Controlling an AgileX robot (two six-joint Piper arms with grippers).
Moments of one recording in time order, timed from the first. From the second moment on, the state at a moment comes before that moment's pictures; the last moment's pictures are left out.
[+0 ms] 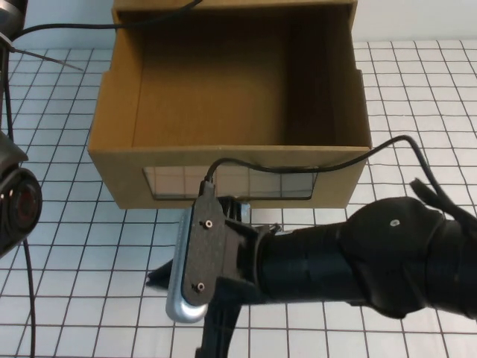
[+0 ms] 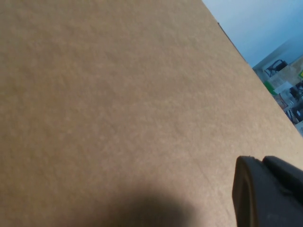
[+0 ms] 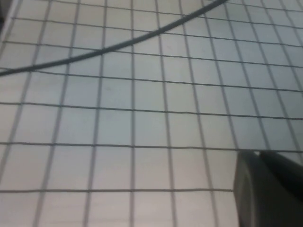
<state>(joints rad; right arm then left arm) 0.94 1.59 -1.00 1.53 0.36 -1.98 -0.18 2.48 -2.96 -0.84 1.22 0.05</state>
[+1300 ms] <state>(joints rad) 0.61 2.14 -1.72 1.71 0.43 -2.38 -0.18 2.48 -2.96 -0.80 1.21 0.02</state>
